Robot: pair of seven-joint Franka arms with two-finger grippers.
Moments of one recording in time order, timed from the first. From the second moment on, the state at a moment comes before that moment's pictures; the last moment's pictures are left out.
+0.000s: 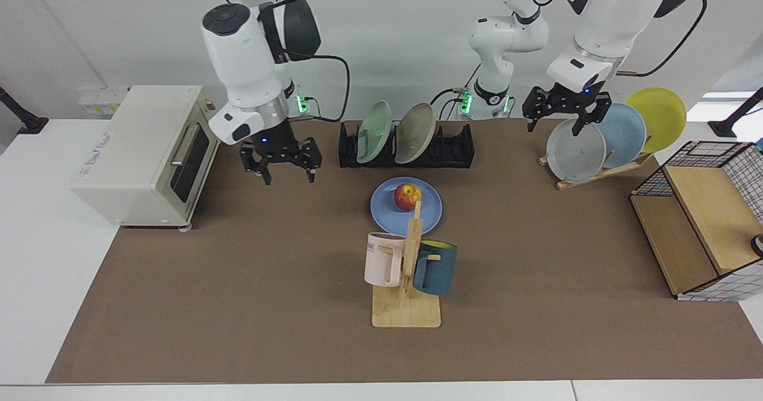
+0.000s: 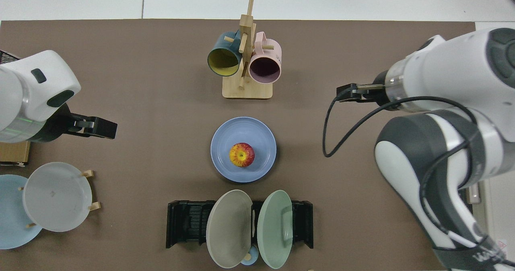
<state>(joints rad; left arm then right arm) -0.04 -0.04 -0.12 -1.63 0.00 1.58 0.01 0.37 0.10 -0.17 -1.69 0.08 1.94 0.22</state>
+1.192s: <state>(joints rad) -0.04 -0.04 -0.12 -1.63 0.00 1.58 0.01 0.20 -0.09 -0.18 -1.78 -0.02 1.77 -0.03</state>
